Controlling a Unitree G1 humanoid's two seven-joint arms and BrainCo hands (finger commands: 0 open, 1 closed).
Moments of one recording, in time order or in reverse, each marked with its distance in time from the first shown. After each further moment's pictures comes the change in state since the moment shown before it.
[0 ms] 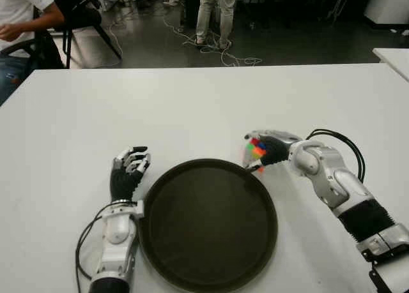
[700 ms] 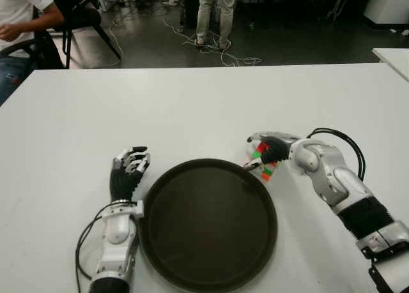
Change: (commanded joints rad) left arm 0.006 -0.005 -0.001 -0.012 -0.005 -0.002 0.000; right arm -0.036 -0.005 0.032 0.025 -0.031 0.017 -0.001
